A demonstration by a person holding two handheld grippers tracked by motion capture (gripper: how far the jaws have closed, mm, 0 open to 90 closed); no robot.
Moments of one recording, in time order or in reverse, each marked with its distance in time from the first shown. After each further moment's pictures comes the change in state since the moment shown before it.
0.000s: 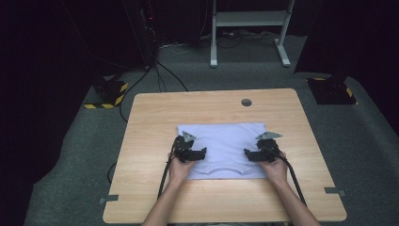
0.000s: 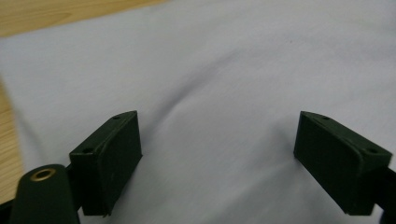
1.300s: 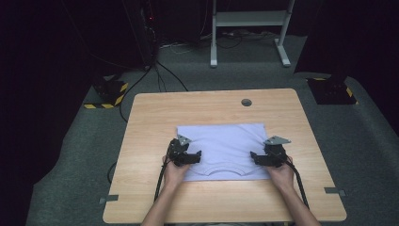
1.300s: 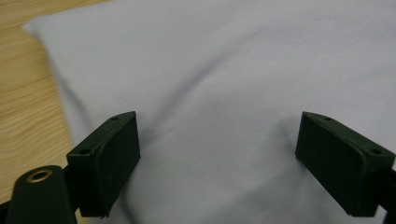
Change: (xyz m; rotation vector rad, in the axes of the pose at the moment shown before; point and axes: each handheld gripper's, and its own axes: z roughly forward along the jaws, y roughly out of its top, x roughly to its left) left arm 0.008 -0.007 -0.011 0.026 0.029 -0.031; right arm -0.007 -0.018 -0.016 -0.031 -0.018 0.010
